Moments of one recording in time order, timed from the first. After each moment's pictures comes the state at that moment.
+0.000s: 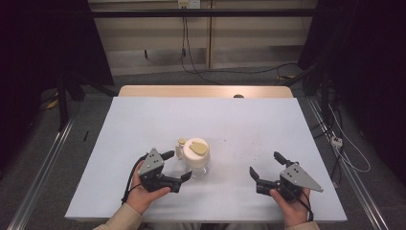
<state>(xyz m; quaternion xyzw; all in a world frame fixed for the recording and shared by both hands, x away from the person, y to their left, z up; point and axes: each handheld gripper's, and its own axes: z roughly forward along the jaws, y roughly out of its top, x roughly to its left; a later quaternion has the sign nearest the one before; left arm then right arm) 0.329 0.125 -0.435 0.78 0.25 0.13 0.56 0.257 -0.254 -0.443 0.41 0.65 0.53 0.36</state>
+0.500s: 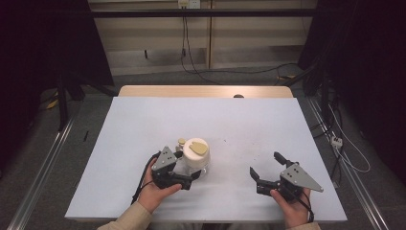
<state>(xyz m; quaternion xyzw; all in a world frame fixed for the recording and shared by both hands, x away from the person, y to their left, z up) 0.339 0.098 -0.445 0.79 0.28 0.13 0.53 0.256 -0.256 -0.443 0.41 0.65 0.53 0.36</state>
